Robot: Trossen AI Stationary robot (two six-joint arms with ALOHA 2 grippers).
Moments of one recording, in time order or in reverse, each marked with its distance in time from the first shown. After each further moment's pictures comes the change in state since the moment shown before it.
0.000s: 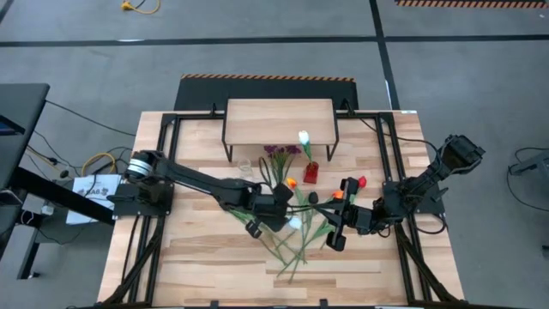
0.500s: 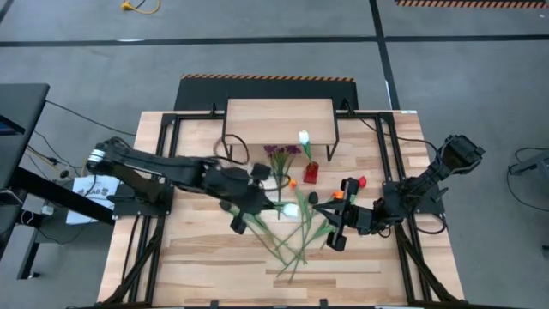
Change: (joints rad) left arm -0.016 -0.360 0.000 0.058 0.075 -0.255; right arm 0.004 0.000 0.000 0.004 0.003 0.000
